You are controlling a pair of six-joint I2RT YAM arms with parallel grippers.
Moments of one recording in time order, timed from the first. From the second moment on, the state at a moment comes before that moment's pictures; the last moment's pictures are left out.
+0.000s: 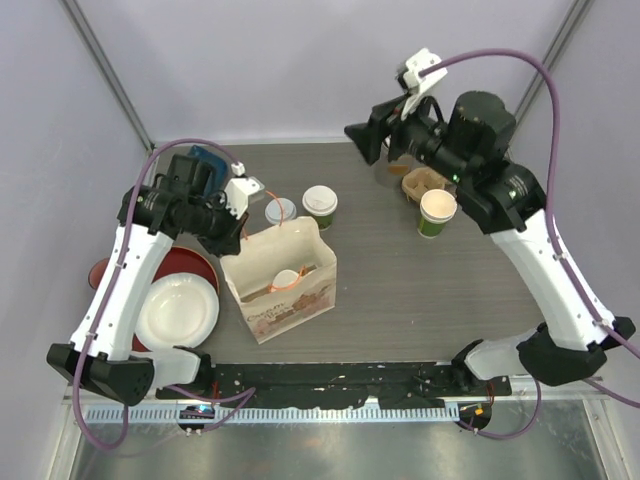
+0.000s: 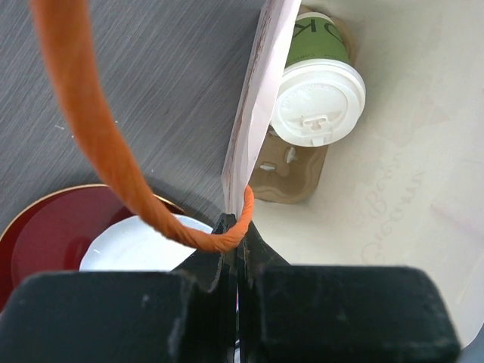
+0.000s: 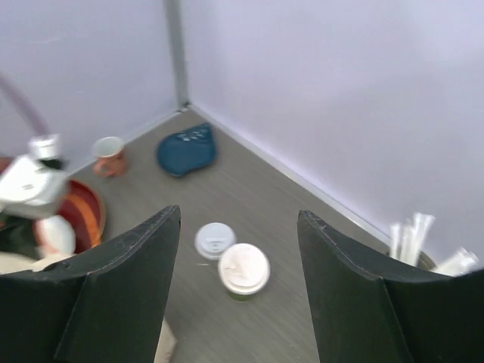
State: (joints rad) left arm -0.30 1.27 1.55 -1.35 0.37 0.43; right arm 0.69 1.35 1.87 -0.50 -0.12 -0.08
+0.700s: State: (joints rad) left arm -0.25 1.15 1.45 -1.35 0.23 0.42; right arm 0.50 1.97 1.93 -0.63 -0.39 -0.26
